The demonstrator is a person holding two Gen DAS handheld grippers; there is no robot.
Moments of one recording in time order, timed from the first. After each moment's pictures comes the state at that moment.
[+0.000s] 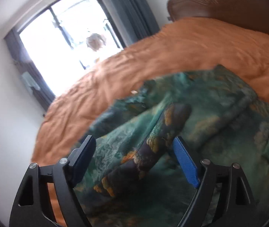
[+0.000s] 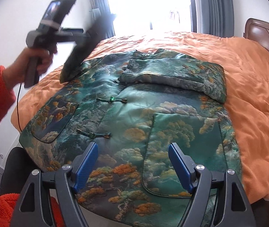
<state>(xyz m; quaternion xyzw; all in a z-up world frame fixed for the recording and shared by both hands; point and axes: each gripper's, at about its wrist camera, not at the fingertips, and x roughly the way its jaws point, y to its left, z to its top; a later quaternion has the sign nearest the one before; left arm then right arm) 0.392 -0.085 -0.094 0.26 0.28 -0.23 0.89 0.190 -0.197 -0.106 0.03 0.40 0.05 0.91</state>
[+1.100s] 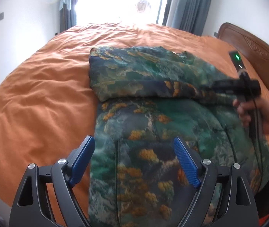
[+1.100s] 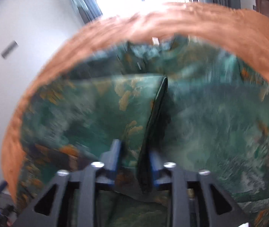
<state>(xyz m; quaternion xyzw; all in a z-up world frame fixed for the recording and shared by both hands) 0.345 0.114 -0.135 -0.03 0.41 -0.14 0.90 0.501 -0.188 -0.171 0.09 0.52 0.05 0.85</state>
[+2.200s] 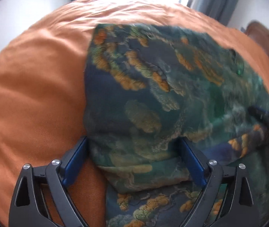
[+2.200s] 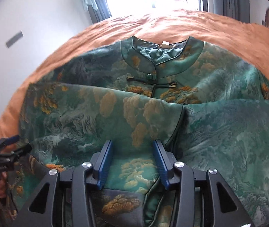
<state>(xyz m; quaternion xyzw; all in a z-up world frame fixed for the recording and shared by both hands) 0.502 0.114 -0.205 -0.07 0.50 -0.09 0.86 0.529 -0.164 -0.184 0.03 0.47 0.07 0.88</state>
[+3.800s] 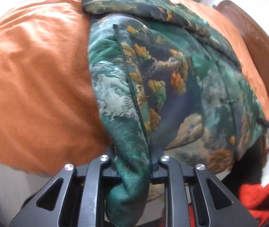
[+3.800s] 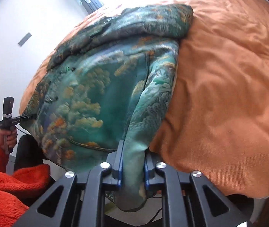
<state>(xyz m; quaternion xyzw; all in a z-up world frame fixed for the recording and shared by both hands) 0.274 0.129 -0.195 -0.06 0.57 -0.19 0.79 0.176 -0.357 -0.150 0.12 0.53 0.10 0.84</state>
